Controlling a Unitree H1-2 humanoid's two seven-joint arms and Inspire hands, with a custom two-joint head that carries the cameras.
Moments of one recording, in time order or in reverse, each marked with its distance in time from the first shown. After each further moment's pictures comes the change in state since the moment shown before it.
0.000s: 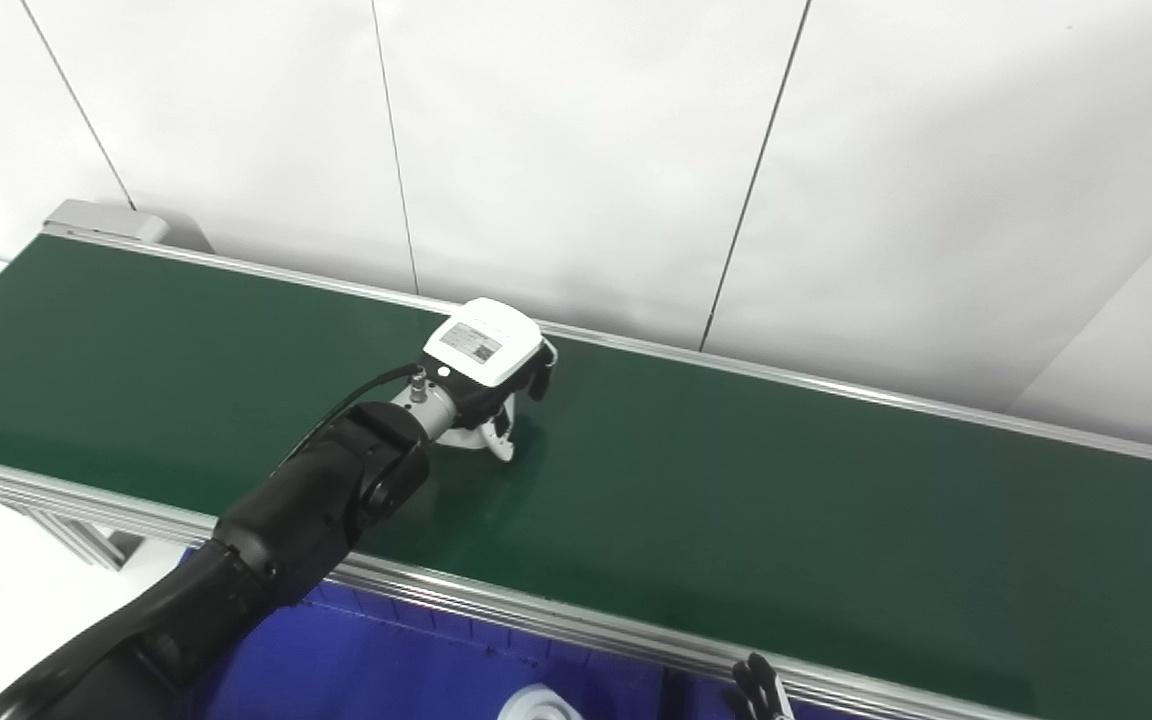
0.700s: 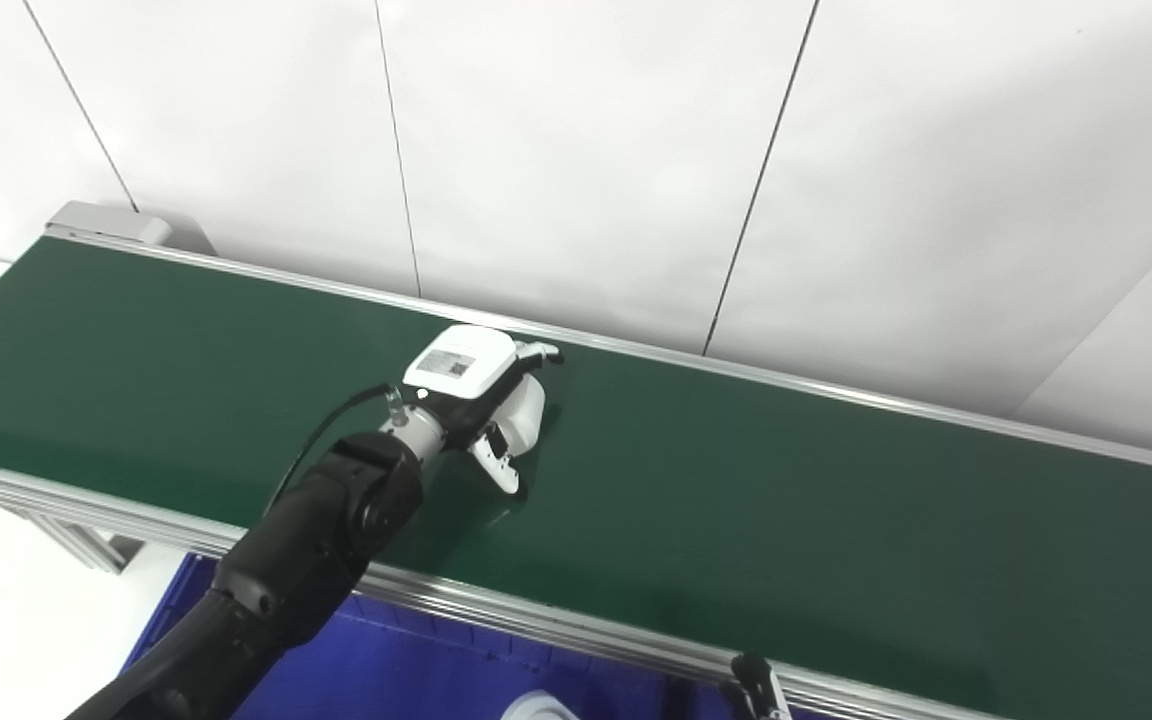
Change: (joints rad) left arm 0.077 -0.085 0.098 0.032 -0.115 -0.017 0.082; right arm -0.004 0.000 -0.001 0.004 -0.014 0.000 -0.007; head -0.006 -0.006
